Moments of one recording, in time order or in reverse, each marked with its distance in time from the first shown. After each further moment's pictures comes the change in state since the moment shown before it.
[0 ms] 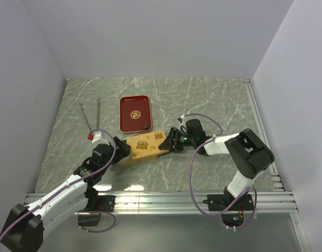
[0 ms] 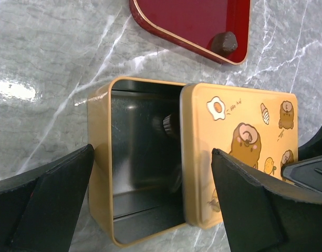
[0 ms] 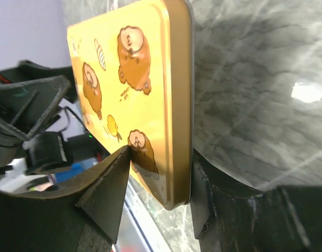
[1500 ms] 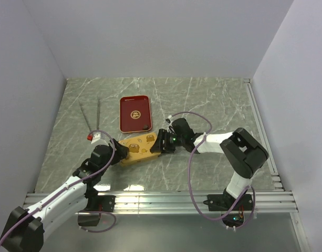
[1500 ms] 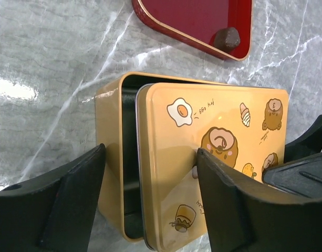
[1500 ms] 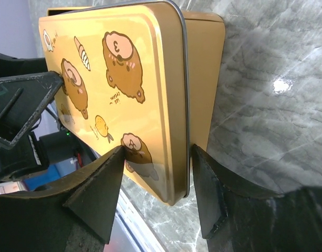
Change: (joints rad) left arm 0.014 -0.027 -0.025 0.004 0.034 0.018; right arm 0.154 0.042 0.163 -0.204 0.132 -0.064
